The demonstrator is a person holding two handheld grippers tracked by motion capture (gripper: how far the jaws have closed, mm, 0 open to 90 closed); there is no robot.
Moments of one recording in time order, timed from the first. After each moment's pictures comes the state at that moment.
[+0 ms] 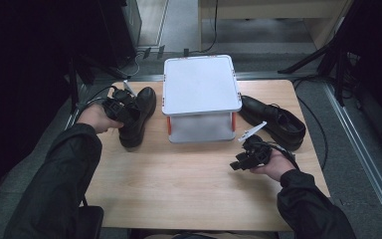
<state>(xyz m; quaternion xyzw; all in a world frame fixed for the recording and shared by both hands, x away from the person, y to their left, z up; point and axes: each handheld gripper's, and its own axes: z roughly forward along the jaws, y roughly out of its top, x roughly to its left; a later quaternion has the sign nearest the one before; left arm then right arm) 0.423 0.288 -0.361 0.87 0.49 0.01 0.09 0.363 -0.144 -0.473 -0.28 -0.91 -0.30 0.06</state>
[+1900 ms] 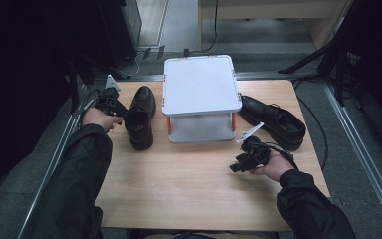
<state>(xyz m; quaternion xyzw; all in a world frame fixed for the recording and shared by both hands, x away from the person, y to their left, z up) 0.438 0.327 -0.381 0.68 0.72 0.00 0.09 0.362 -0.139 -0.477 -0.28 -0.92 -0.28 0.07</state>
